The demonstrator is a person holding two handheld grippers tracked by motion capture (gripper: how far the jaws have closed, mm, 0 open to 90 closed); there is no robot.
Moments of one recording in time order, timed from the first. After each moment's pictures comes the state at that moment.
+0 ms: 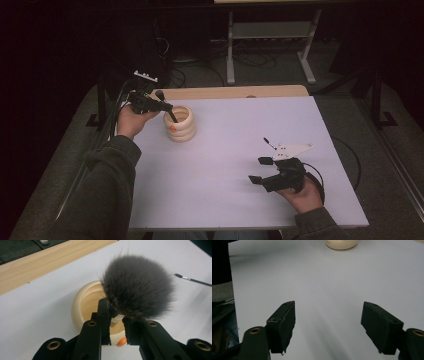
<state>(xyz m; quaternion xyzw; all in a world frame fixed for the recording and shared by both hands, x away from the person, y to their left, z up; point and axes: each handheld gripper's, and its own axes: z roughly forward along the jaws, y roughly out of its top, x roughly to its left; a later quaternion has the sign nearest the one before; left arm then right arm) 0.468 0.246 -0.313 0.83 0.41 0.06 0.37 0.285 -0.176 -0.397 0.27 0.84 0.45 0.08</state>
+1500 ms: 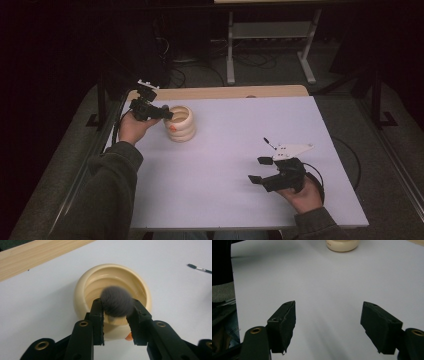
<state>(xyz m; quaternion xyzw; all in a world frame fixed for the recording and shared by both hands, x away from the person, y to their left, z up) 0.464 0.251 -0.336 0.84 0.42 0.07 0.34 0.284 -0.175 -0.395 0.27 0.84 0.46 0.08</state>
